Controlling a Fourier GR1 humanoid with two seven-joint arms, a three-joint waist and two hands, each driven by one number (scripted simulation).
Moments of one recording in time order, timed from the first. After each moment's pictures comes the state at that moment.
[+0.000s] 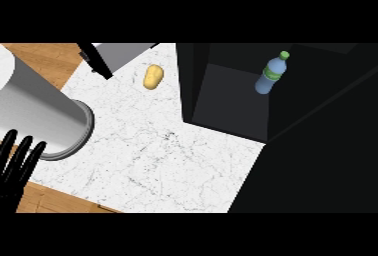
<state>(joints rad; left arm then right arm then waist) 0.32 0.74 -0.18 -1.88 0.95 -0.20 -0.49 0.42 -0.40 0.58 -2.48 -0.02 0.52 0.07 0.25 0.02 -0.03</state>
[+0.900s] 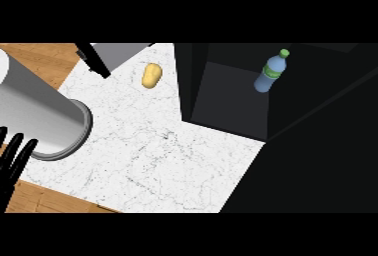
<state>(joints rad) 0.32 0.76 -0.14 -1.86 0.99 -0.24 -0.48 0.24 -0.41 0.58 -2.46 -0.06 0.62 0.16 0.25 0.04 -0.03</state>
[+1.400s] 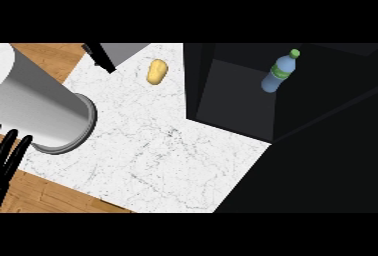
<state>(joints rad) 0.30 0.77 -0.12 -1.85 1.00 -0.26 -0.48 0.24 -0.37 0.57 -2.40 -0.19 0.65 0.13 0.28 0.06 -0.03</state>
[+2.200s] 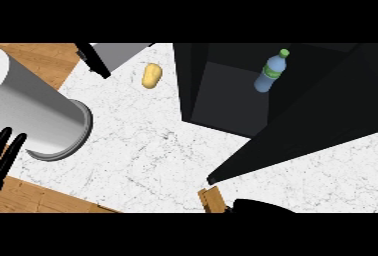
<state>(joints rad) 0.29 0.79 -0.09 -1.82 1.02 -0.28 -0.47 -0.15 -0.21 0.53 -2.15 -0.27 0.57 0.38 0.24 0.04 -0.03</state>
